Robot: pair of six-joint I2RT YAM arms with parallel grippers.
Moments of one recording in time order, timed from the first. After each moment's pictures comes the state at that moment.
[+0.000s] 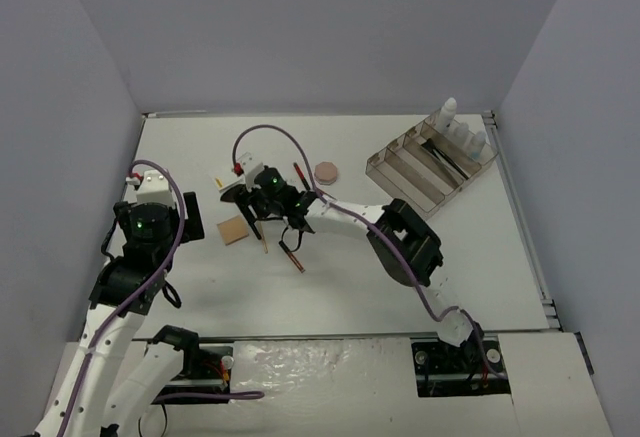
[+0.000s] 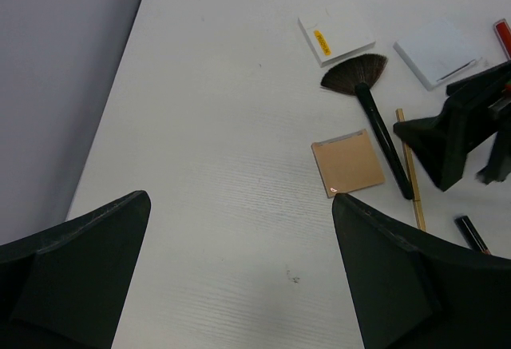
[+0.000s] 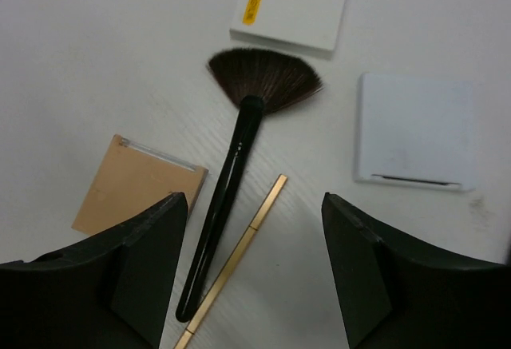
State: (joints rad) left arm -0.24 0.67 0.85 -0.67 -0.43 -0.15; right arm 0.90 2.19 1.61 0.09 0.05 0.04
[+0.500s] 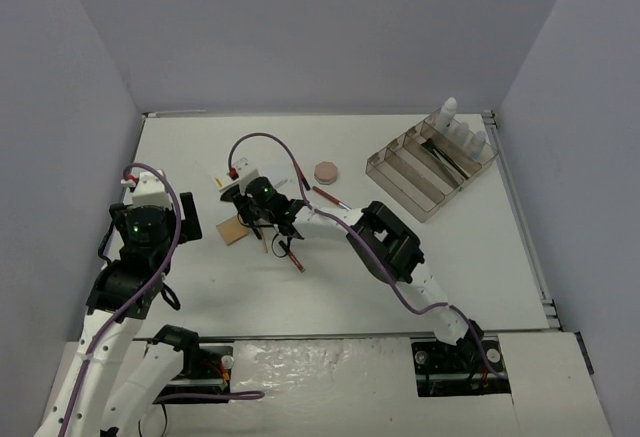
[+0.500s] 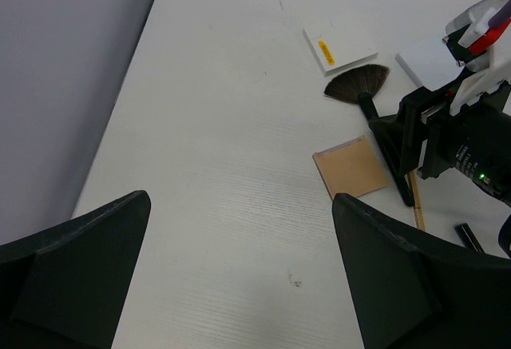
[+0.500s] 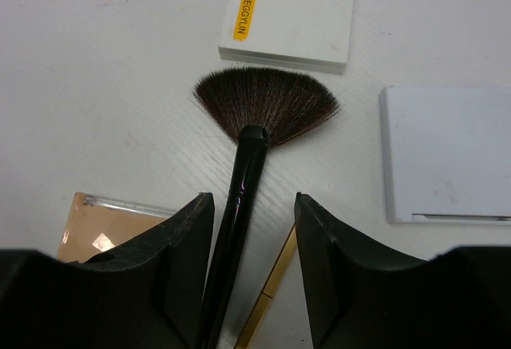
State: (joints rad) left arm -0.24 0.65 0.85 -0.67 -0.45 -0.15; right arm 0.94 2.39 1.71 0.23 0.14 0.11
